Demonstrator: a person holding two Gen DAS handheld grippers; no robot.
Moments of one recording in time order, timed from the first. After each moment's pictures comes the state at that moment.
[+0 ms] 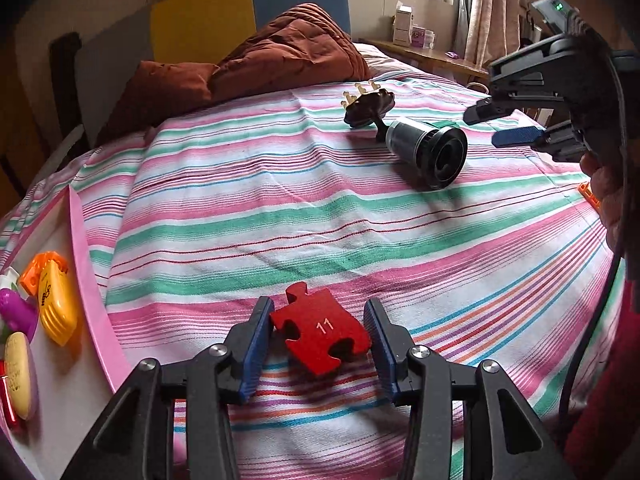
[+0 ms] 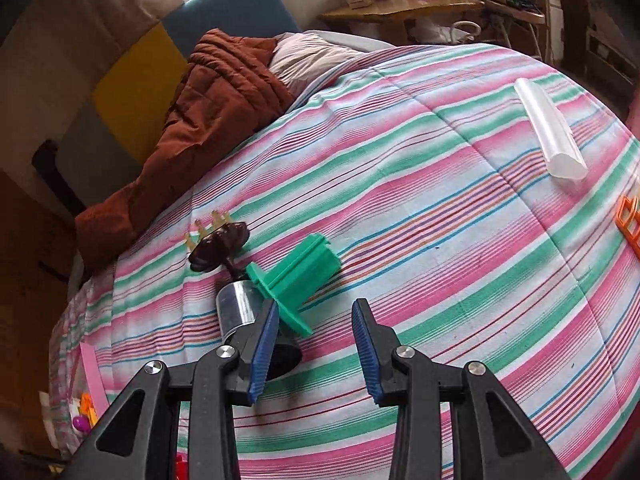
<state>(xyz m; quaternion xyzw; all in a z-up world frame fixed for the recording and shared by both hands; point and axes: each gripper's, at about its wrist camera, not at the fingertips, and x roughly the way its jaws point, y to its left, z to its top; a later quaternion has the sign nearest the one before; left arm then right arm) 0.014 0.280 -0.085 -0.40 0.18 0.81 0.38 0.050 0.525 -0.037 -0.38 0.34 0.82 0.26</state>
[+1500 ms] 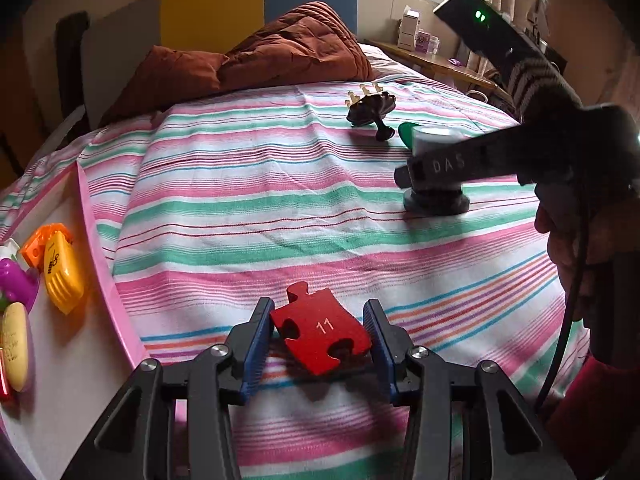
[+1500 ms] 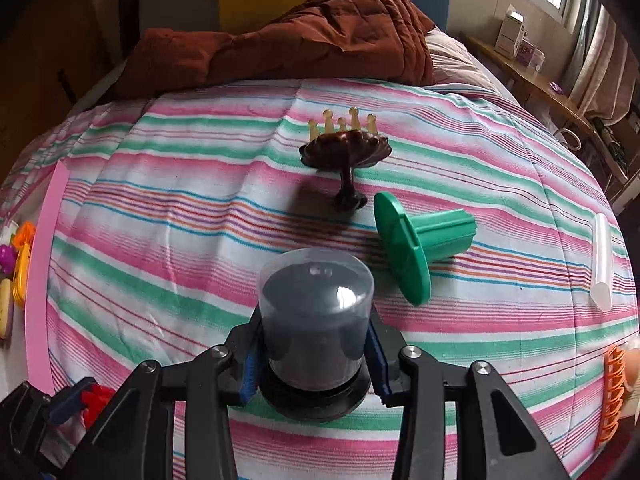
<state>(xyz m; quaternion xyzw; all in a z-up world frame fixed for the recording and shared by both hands) 0.021 0.261 -0.078 -0.42 0.16 0.81 0.39 -0.007 0.434 -0.068 -0.52 0.09 0.83 0.17</state>
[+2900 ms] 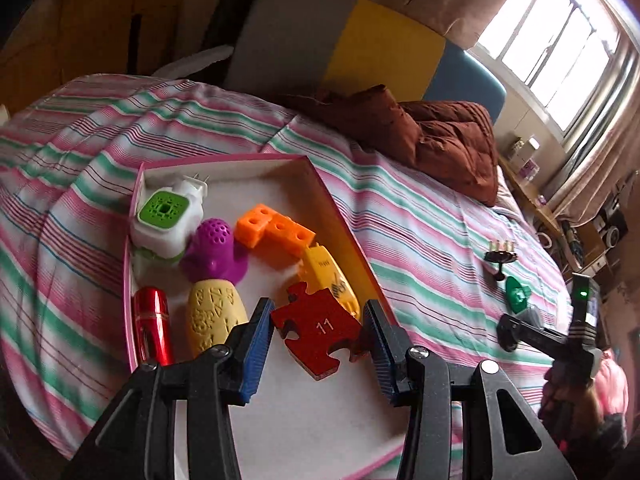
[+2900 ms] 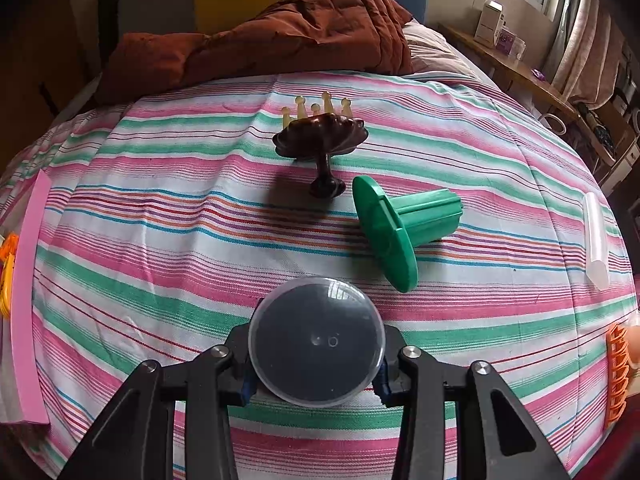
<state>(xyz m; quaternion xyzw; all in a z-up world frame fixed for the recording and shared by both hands) -0.090 0.085 -0.024 -0.46 -0.06 0.85 0.24 -0.002 0.441 -0.076 -0.51 0.11 0.83 0.20</state>
